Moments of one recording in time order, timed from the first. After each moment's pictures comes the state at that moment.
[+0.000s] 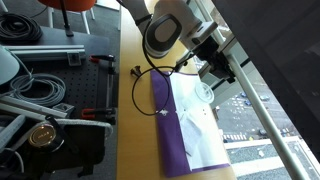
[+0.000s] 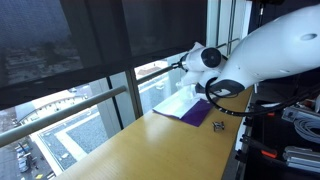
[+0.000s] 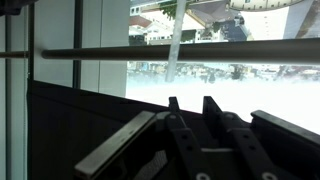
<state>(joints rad) 1.16 1.42 -1.20 -2.04 0.63 3.40 0.82</state>
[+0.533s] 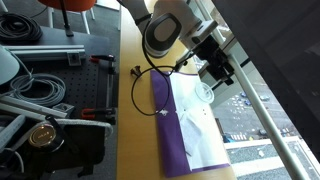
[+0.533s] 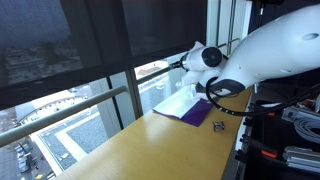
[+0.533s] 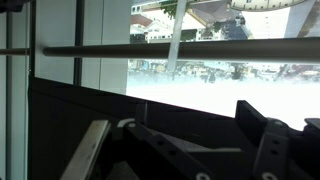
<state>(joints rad) 1.17 1.42 -1.21 -2.05 0.63 3.40 0.80</state>
